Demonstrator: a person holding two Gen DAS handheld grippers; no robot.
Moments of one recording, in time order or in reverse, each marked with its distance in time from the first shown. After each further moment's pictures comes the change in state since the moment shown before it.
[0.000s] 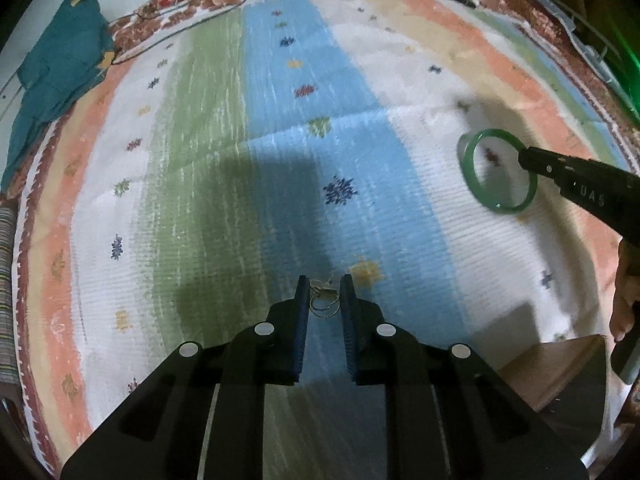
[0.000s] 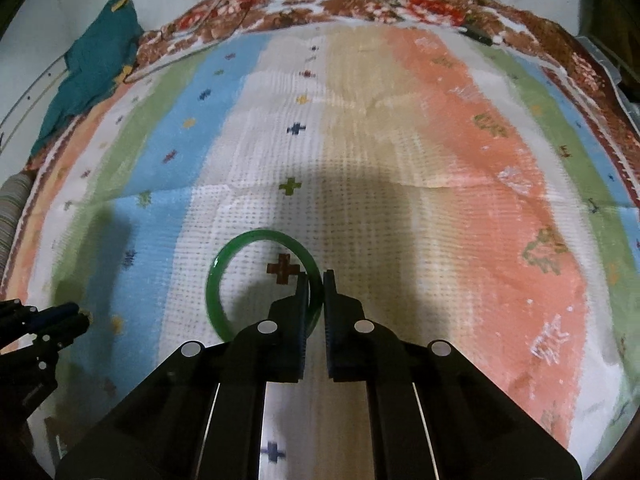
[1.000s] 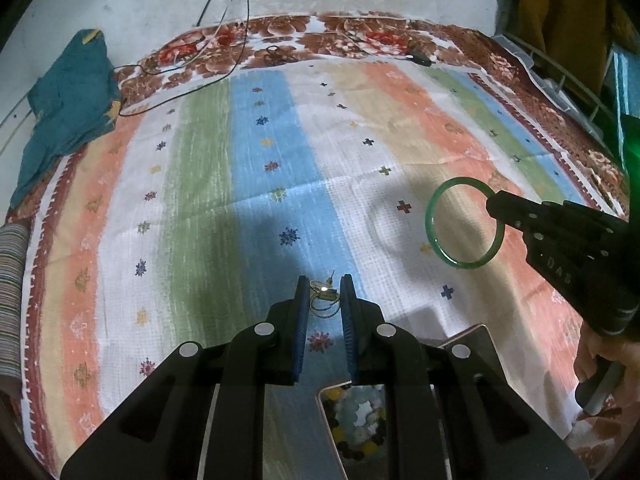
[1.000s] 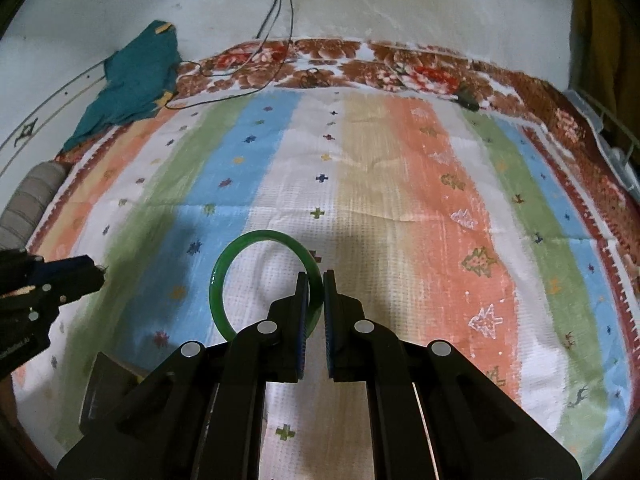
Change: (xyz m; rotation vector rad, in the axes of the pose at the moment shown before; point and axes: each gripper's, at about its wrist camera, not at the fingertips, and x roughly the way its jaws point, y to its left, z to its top) left arm -0.091 -0.031 -0.012 0.010 -0.186 -0.060; right arm -0.100 0.018 -0.031 -0.109 -0.170 -0.011
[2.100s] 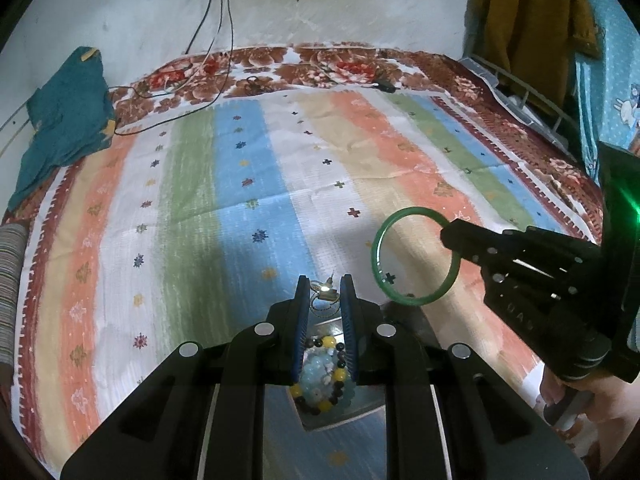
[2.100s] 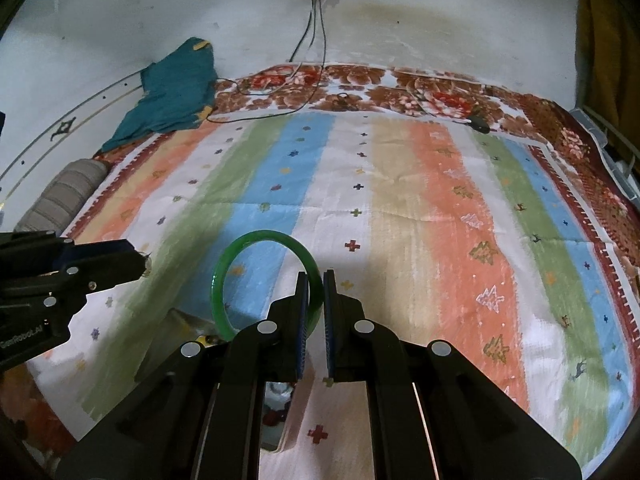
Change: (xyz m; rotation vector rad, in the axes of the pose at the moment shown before) left arm -0.066 -0.024 -0.033 0.011 -0.104 -0.080; right arm -0.071 0.026 -0.035 -0.025 -0.082 0.081
